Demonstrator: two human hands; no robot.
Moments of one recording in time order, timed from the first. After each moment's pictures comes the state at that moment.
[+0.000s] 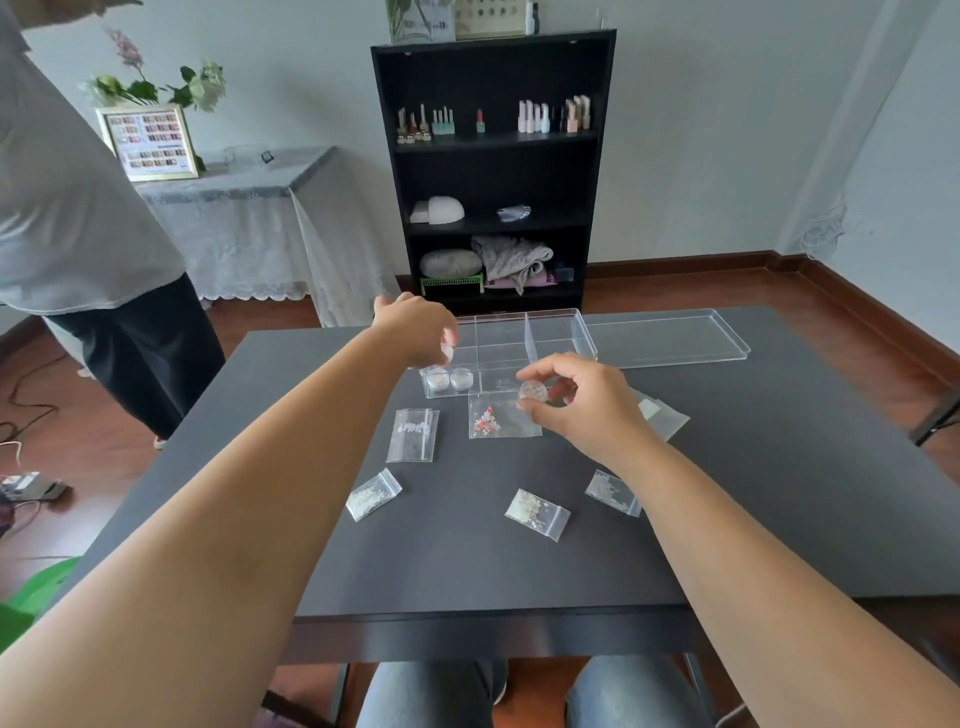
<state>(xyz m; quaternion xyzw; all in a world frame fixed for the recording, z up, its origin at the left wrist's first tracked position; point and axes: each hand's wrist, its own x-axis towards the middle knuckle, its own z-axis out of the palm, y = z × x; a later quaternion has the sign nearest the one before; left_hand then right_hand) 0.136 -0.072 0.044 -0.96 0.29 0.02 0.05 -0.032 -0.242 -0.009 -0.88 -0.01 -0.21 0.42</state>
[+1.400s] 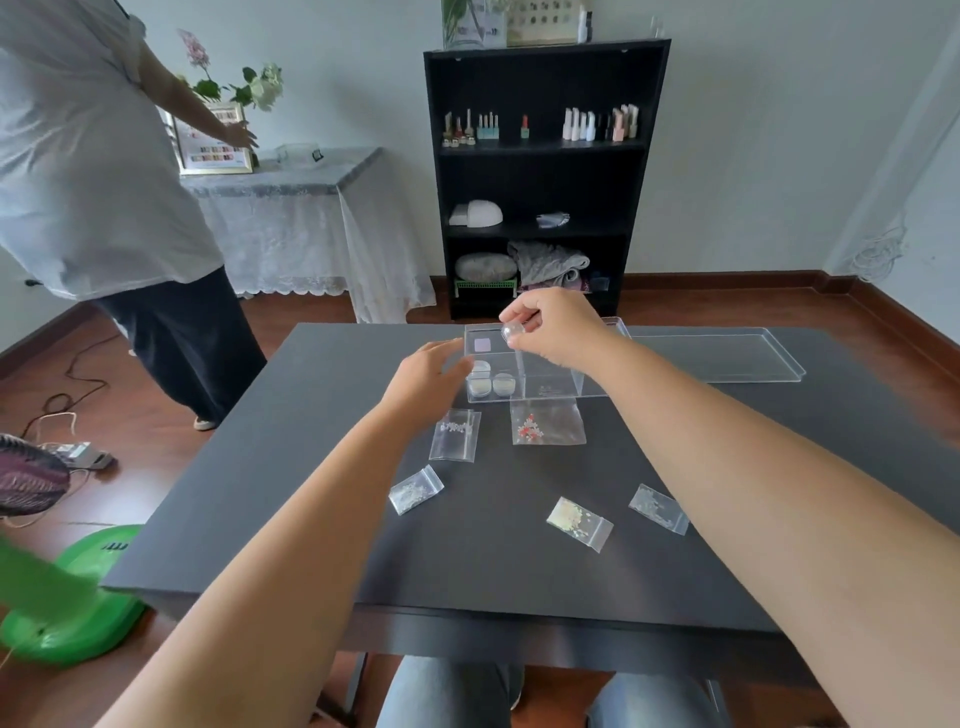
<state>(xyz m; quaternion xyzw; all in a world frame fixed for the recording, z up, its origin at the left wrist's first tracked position) 0.112 -0.018 -0.015 -0.91 0.18 -0.01 -0.36 0.079 -0.214 0.040 -0.93 -0.04 -0.11 0.34</state>
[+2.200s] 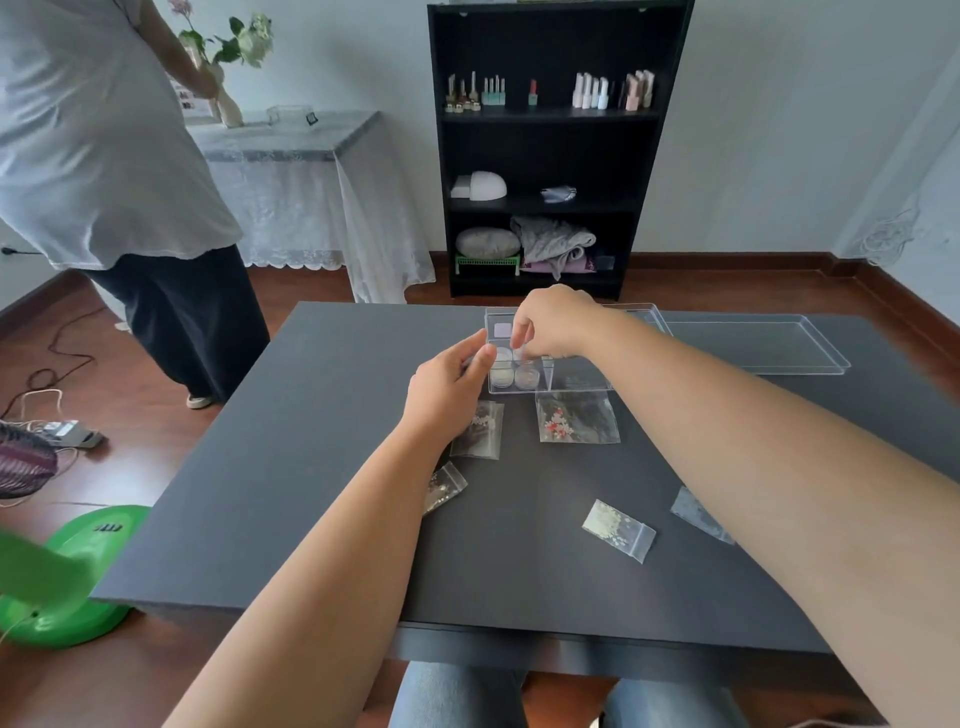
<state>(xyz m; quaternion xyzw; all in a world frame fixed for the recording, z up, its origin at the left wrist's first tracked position) 0.106 -0.018 -0.040 -0.87 0.15 -0.02 -0.46 0.110 -0.184 0.041 -1.00 -0.02 0.05 0.07</state>
